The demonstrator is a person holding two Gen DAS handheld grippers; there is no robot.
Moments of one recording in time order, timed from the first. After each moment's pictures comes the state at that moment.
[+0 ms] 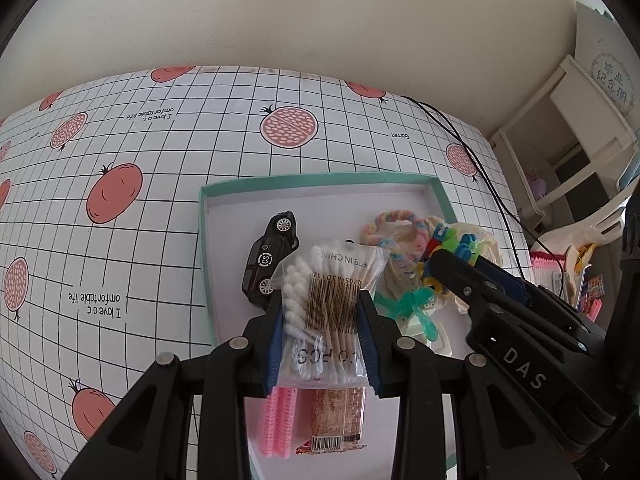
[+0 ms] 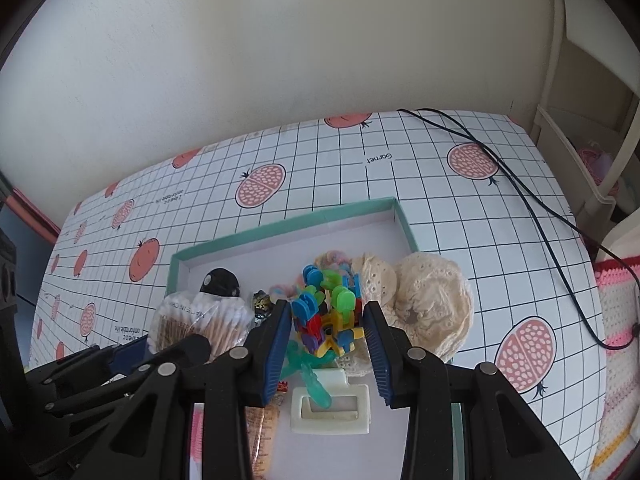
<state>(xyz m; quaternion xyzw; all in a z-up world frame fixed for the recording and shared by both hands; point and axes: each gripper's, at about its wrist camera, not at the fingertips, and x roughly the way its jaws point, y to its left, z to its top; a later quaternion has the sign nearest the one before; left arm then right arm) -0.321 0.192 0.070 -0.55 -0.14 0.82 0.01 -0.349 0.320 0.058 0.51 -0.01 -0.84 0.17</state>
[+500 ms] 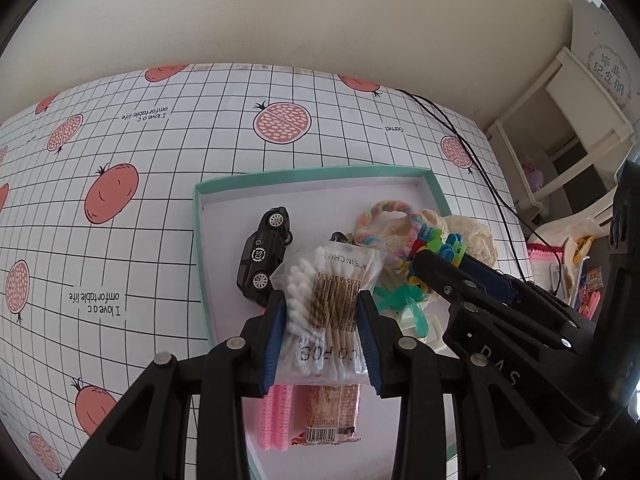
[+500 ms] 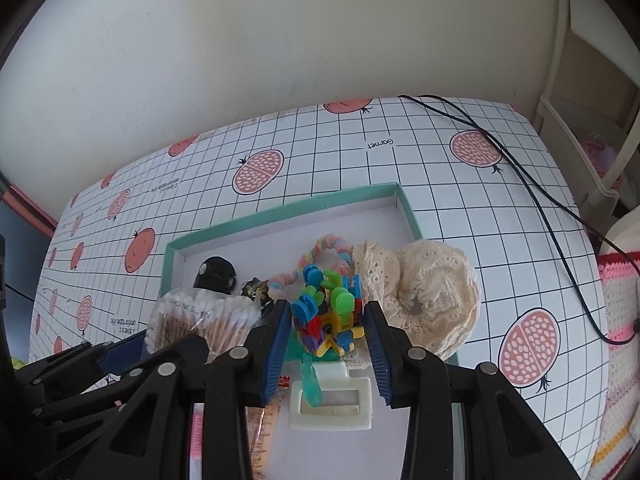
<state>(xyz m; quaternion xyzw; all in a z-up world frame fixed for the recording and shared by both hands) -0.321 0.194 0.074 -0.56 -0.14 0.82 0.02 -0.349 0.315 0.052 0.52 -0.01 -0.84 0.17</state>
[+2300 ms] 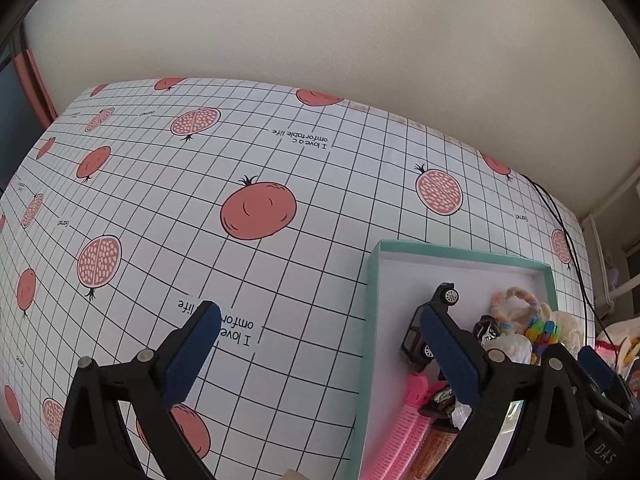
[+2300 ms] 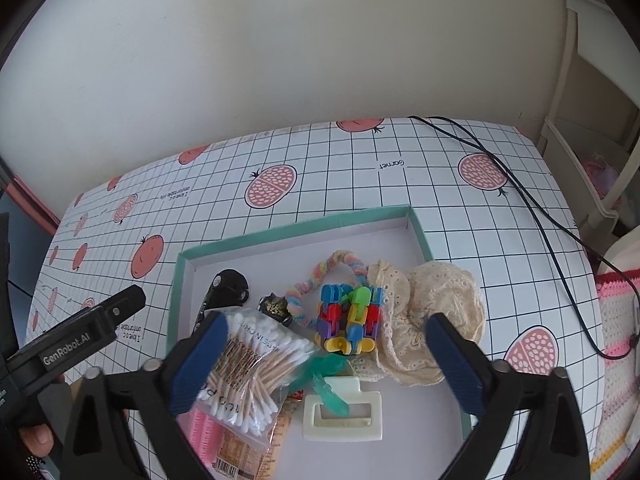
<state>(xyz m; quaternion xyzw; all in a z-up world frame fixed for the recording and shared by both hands) -0.307 0.109 0.066 -0.49 -0.17 0.83 -0.18 -0.346 0.305 0.062 0.50 0.00 -0.85 0.17</state>
